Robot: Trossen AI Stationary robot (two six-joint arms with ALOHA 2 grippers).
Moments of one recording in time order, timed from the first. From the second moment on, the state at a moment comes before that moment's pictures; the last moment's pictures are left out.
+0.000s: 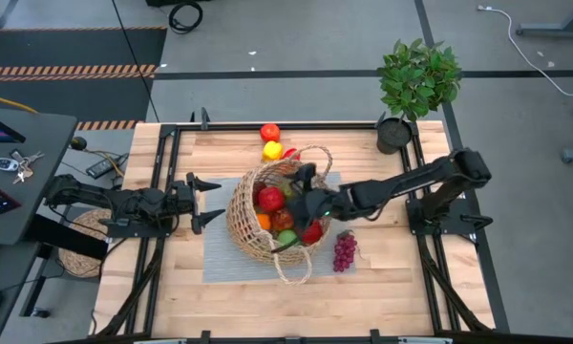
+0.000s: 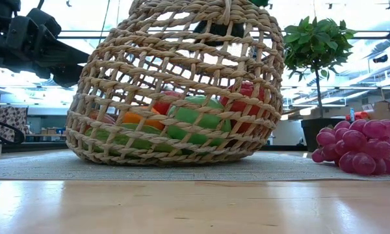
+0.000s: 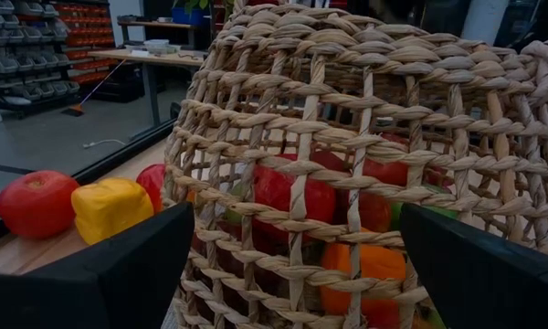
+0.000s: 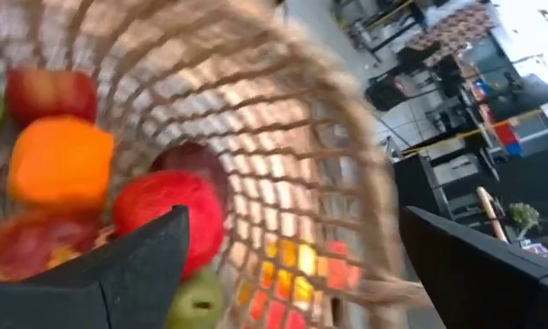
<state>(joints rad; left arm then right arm) -0.20 0.20 0.01 0.12 -0.44 -0.09 0.19 1.63 1.21 -0.12 0.66 -0.52</state>
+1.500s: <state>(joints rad) -0.20 0.20 0.01 0.12 -0.44 -0.09 0.26 0.42 0.01 0.68 0.27 -0.04</state>
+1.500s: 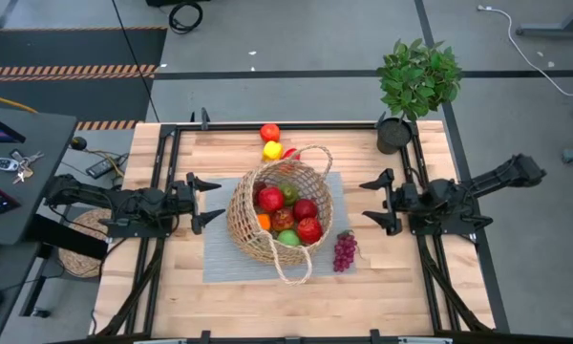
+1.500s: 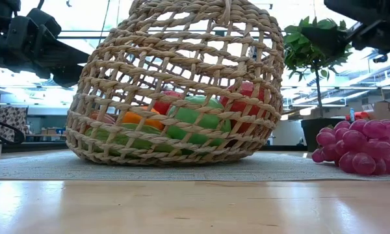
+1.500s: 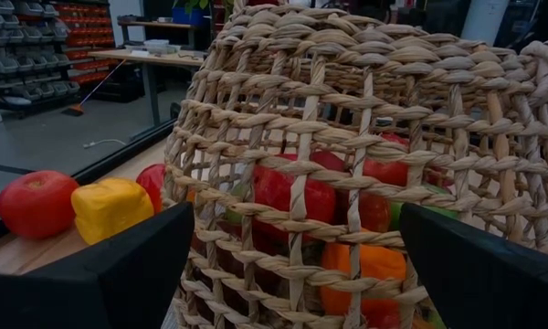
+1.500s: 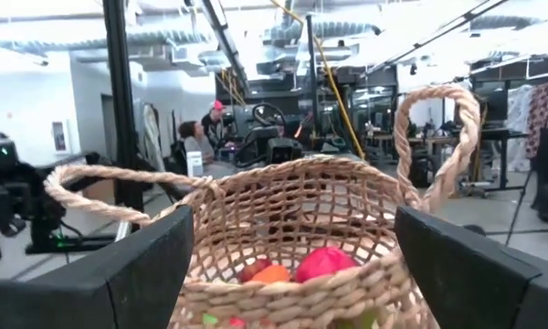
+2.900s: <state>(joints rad) -0.20 0.20 0.01 0.12 -0.44 -0.09 0.26 0.38 0.01 0.59 0.35 -0.18</state>
